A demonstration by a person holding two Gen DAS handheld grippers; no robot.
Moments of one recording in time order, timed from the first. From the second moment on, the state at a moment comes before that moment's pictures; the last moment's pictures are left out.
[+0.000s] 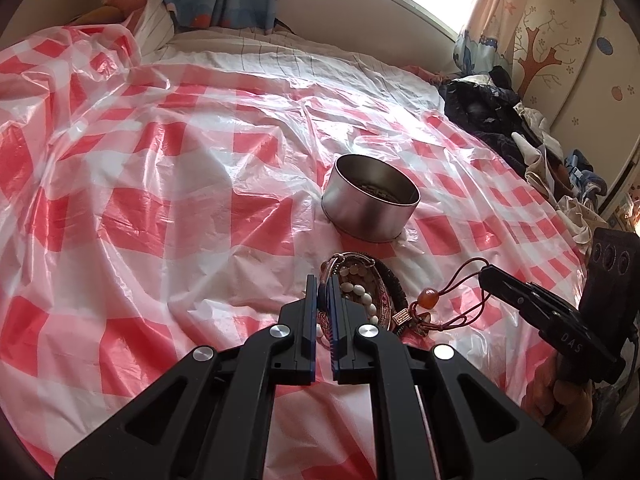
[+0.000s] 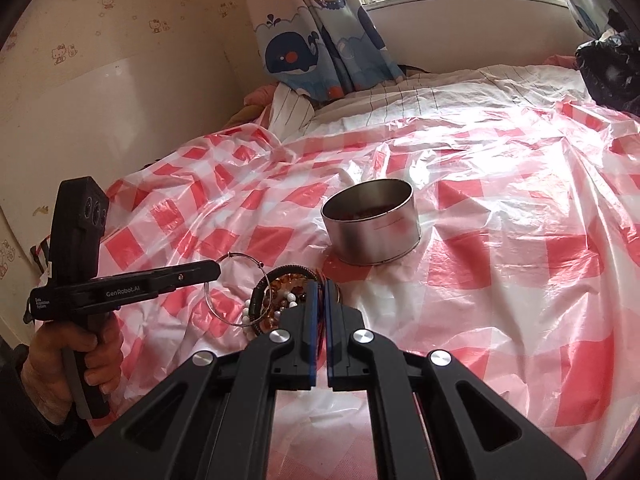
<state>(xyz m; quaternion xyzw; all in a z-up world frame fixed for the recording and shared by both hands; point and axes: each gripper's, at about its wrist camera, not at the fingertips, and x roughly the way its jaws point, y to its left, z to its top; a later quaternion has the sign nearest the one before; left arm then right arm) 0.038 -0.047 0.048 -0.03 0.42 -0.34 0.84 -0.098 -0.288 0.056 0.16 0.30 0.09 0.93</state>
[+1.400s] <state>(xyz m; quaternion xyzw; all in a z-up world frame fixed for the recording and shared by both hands) 0.141 -0.181 0.052 0.03 0.42 -0.35 0.84 -0.030 -0.338 0.113 0.15 0.25 0.09 0.95</state>
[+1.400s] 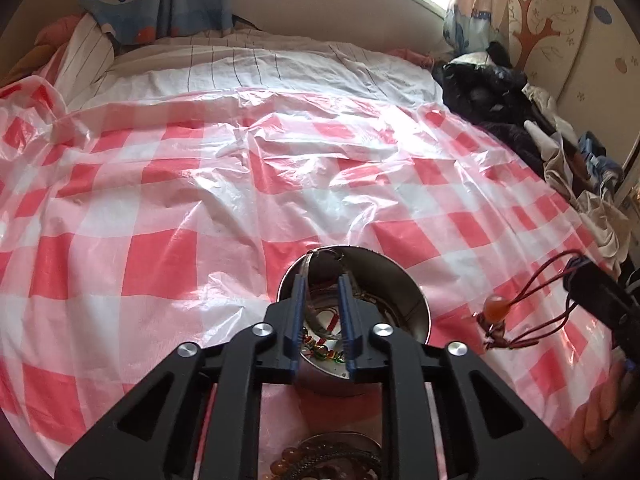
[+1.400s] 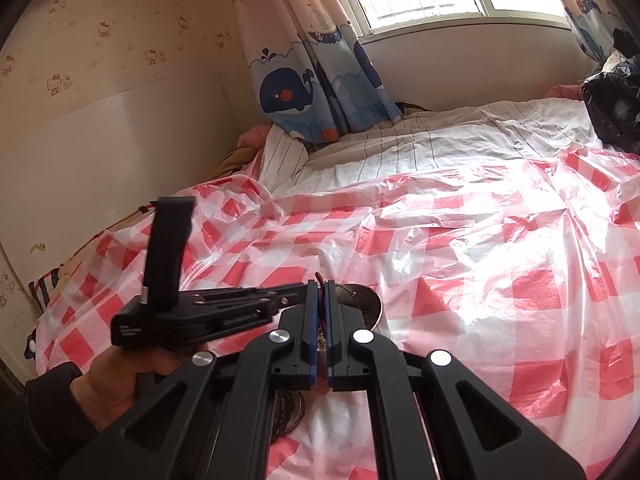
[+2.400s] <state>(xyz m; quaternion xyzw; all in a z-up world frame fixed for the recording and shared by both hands) 0.022 -0.053 0.035 0.04 0.40 -0.22 0.89 -0.069 -0.302 0.009 0.11 0.41 -0.05 0.90</state>
